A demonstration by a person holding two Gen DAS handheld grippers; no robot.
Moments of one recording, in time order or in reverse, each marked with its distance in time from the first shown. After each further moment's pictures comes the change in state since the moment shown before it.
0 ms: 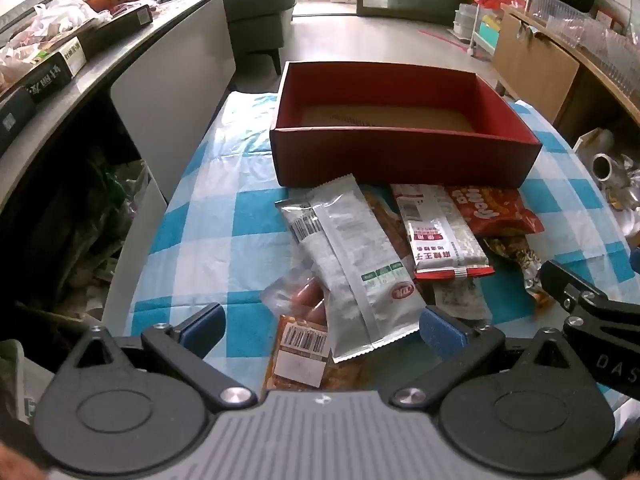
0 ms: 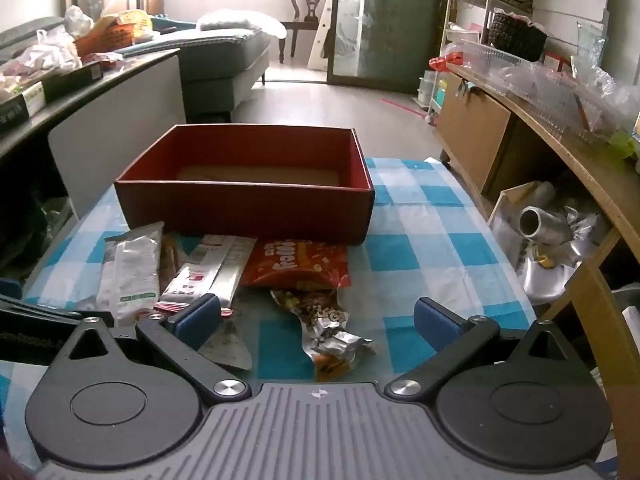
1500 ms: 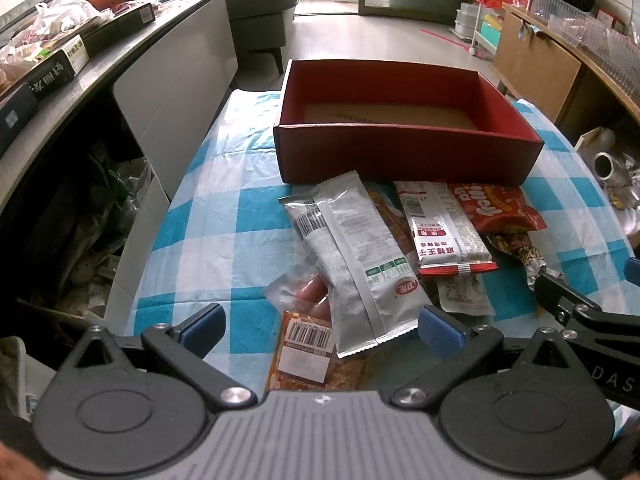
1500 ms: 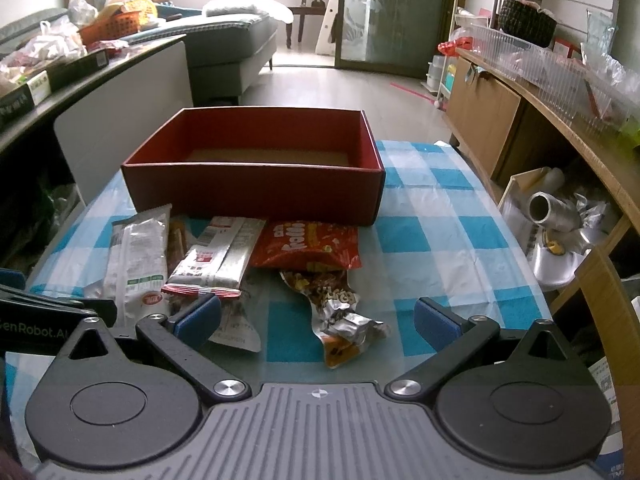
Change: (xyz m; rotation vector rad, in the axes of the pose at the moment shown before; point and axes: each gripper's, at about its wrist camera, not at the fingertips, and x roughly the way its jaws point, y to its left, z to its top) left arm 0.002 0.001 -0.004 0.001 0.004 0.007; right arm 0.005 0.002 -0.004 0.005 0.056 0.033
